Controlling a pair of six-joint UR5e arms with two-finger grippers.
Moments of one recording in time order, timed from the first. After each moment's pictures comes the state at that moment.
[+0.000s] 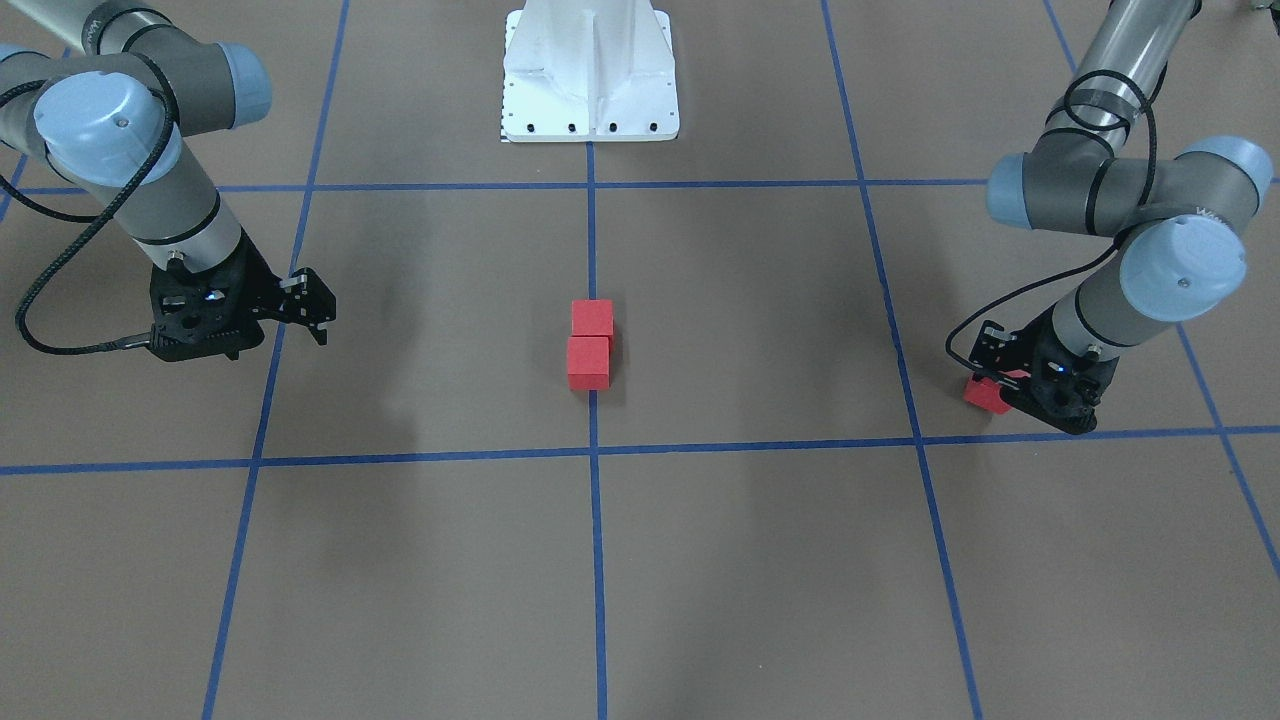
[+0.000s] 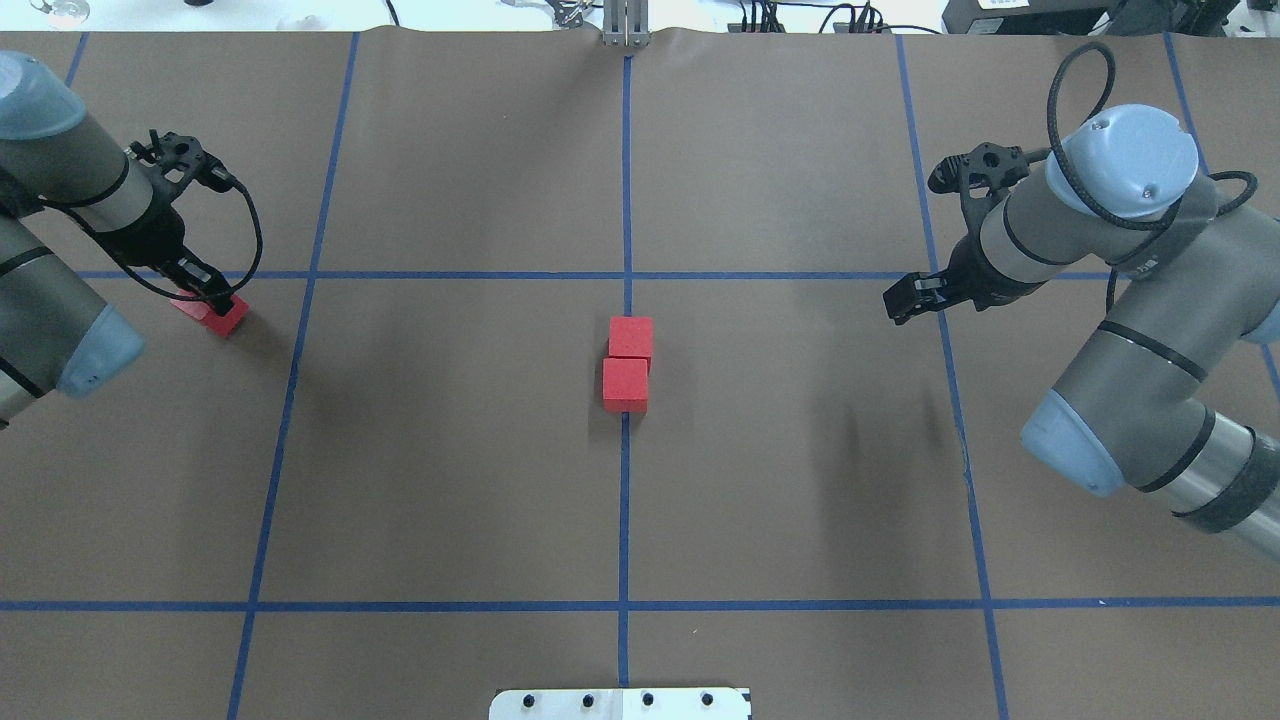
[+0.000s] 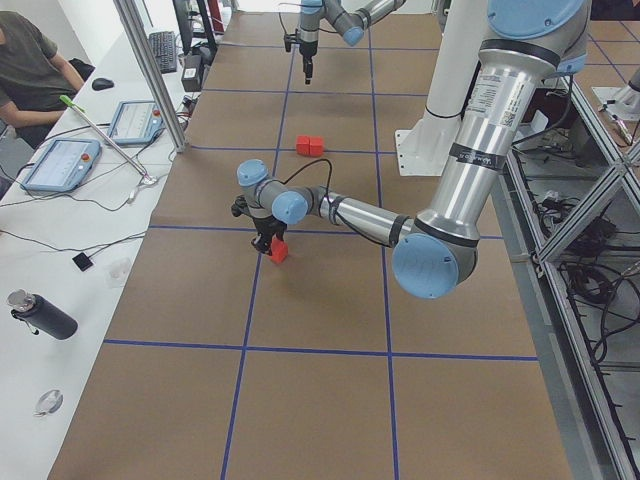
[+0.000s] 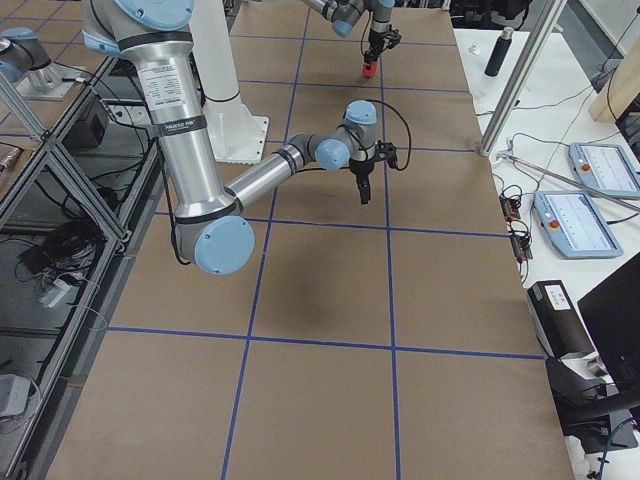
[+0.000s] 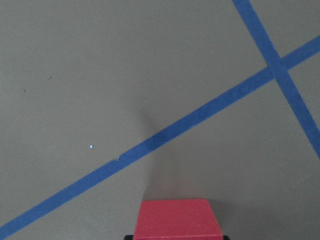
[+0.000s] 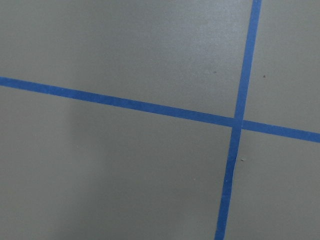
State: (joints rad) left arm -0.98 -1.91 -1.50 -1.75 -2.23 -0.18; right arm 0.81 -1.29 1.83 -1.44 2.02 0.80
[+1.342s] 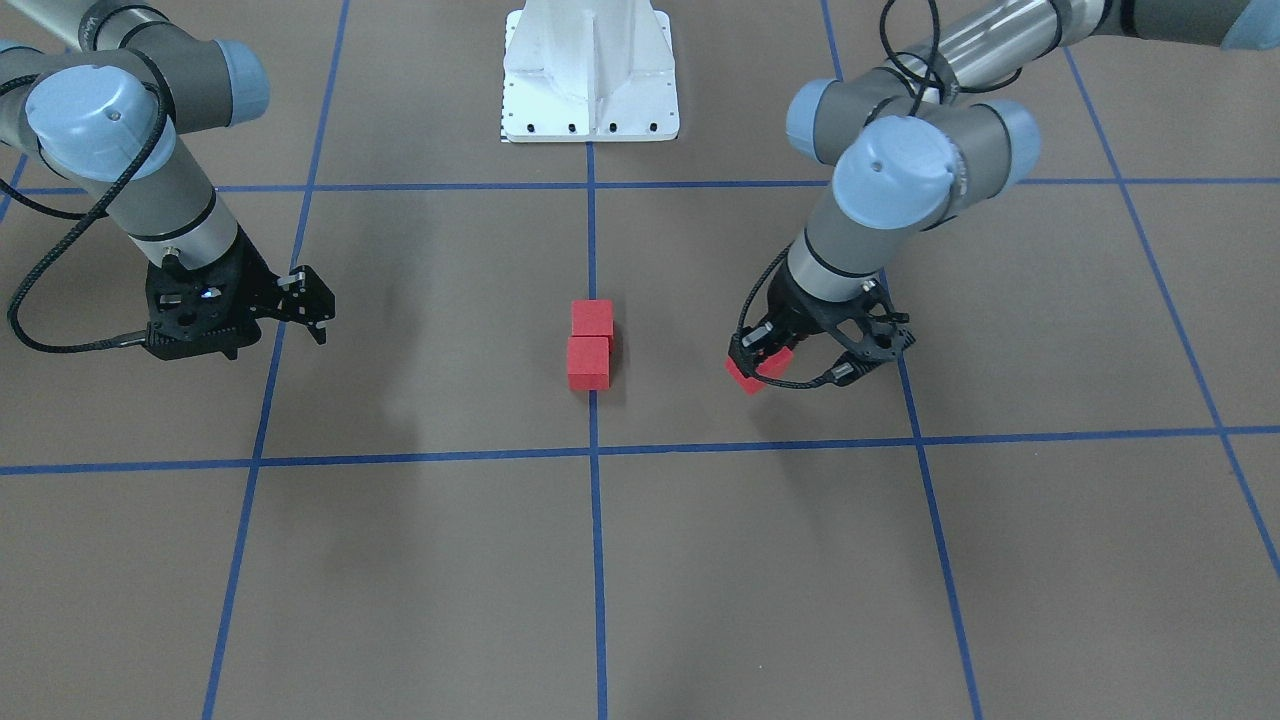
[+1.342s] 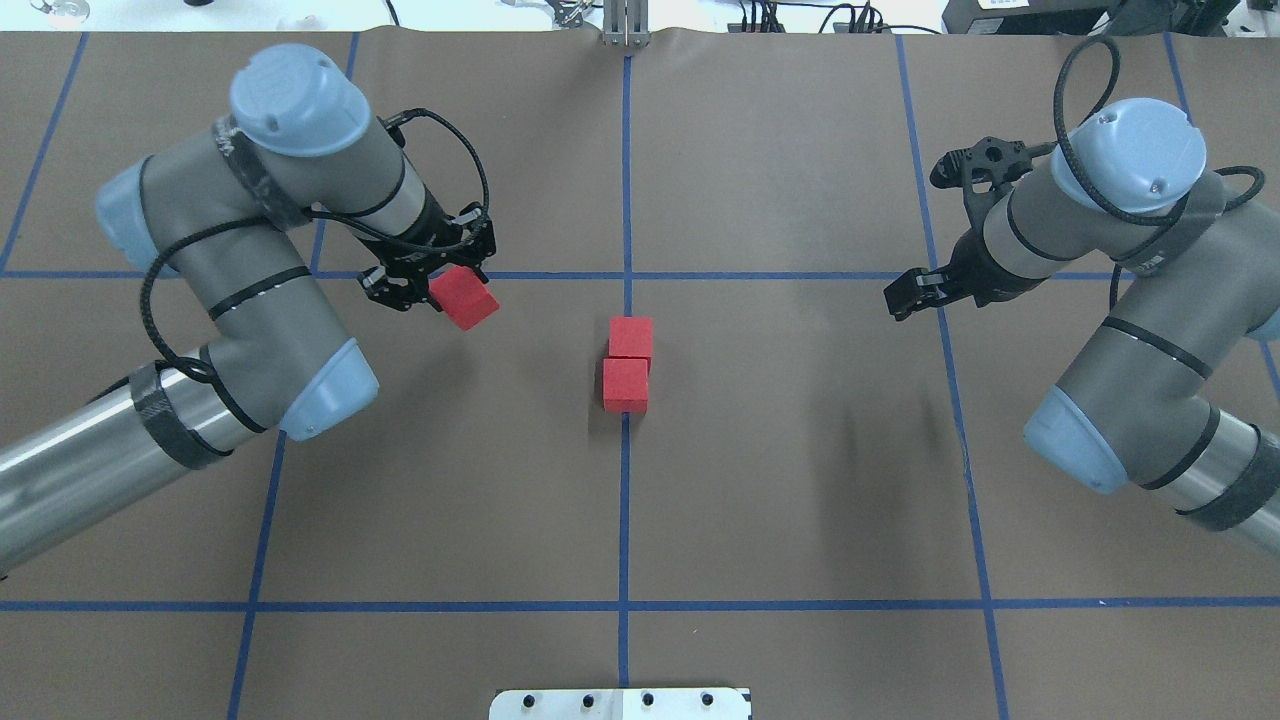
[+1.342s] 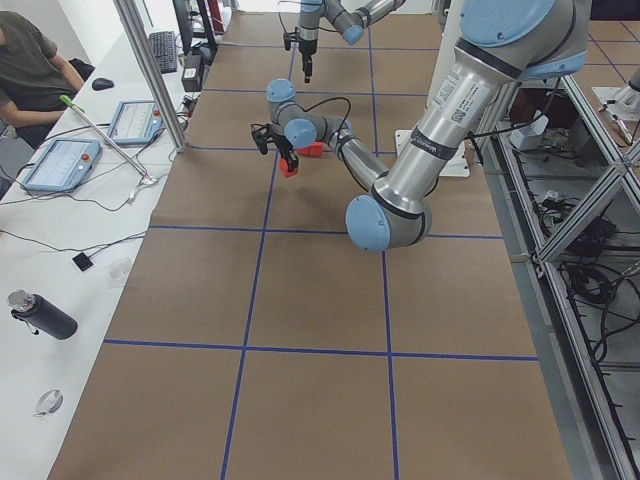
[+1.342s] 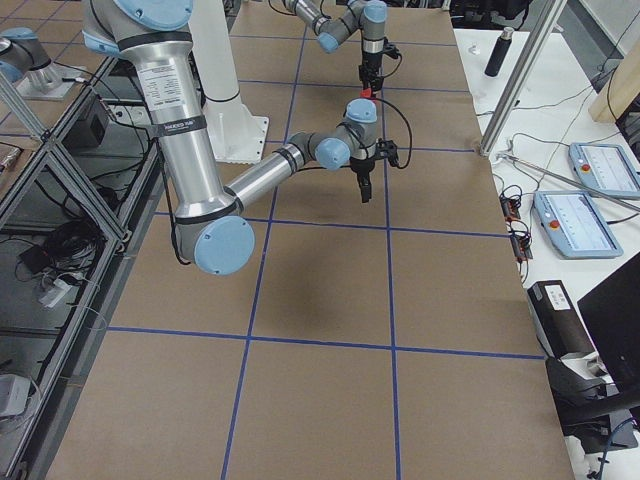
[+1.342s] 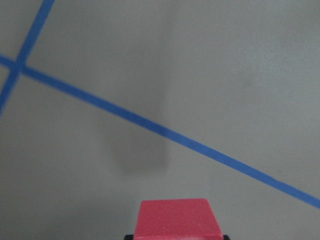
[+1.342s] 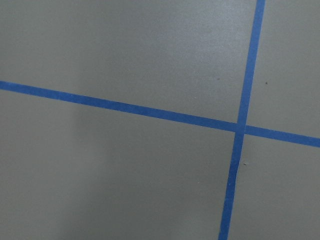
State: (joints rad) left arm -0.72 -2.23 -1.58 -1.70 -2.06 -1.74; right arm 0.82 -1.29 1.83 -1.44 2.02 0.79
